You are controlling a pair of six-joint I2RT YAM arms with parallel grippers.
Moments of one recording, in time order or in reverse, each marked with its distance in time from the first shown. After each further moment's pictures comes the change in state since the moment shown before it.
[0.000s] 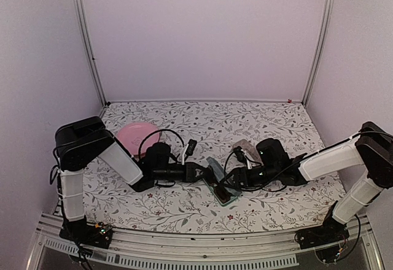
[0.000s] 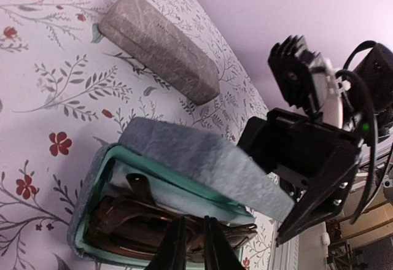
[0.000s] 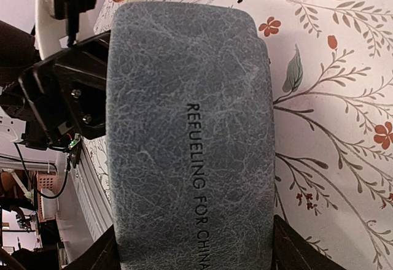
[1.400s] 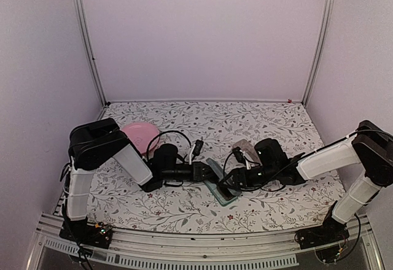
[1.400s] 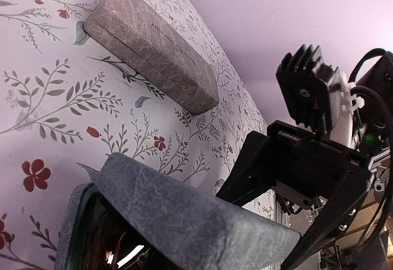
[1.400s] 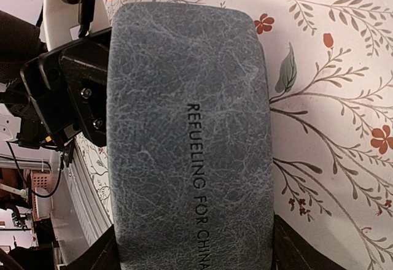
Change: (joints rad) left arm -0.016 0.151 0.109 0.079 0.025 -0.057; right arm -0.001 0.029 0.016 -0.011 0.003 -0.021
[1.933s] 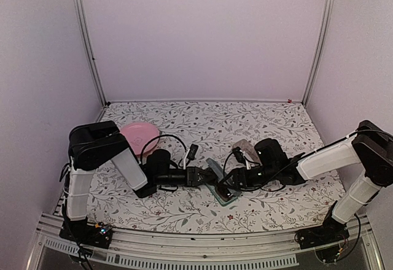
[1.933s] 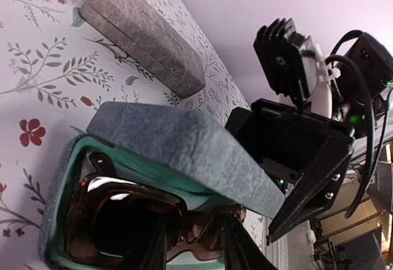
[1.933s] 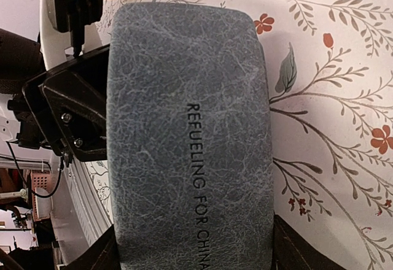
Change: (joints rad) left arm -0.004 0.004 -0.098 0.152 0.022 -0.028; right arm 0.000 0.000 0.000 -0.002 0.002 0.000
